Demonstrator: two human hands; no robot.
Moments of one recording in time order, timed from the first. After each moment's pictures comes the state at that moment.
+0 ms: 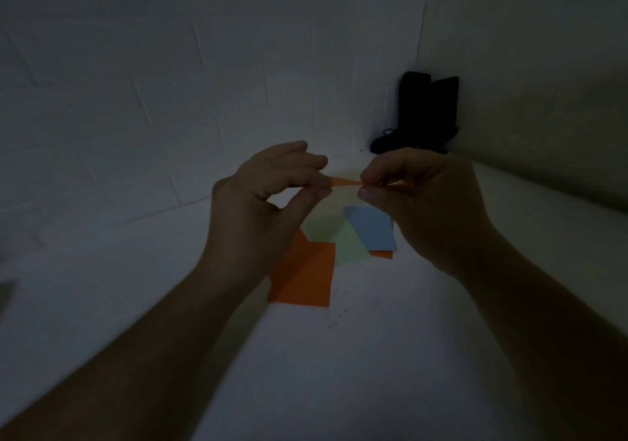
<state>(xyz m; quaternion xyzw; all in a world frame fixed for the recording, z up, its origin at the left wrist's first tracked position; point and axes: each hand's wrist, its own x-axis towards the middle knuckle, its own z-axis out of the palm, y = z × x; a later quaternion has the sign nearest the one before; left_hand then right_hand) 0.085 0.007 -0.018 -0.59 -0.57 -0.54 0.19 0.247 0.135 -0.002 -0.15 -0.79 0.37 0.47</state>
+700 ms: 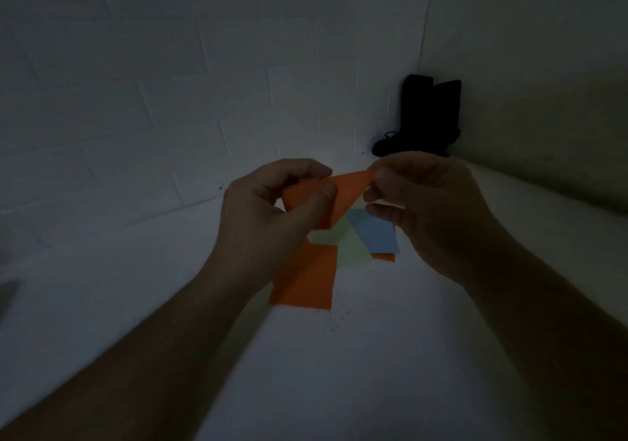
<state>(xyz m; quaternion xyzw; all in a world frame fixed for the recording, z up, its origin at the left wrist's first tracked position) 0.097 0.007 -0.016 -0.49 -0.60 -0.64 0.00 0.248 0.134 0.003 -0.15 -0.66 0.63 0.38</state>
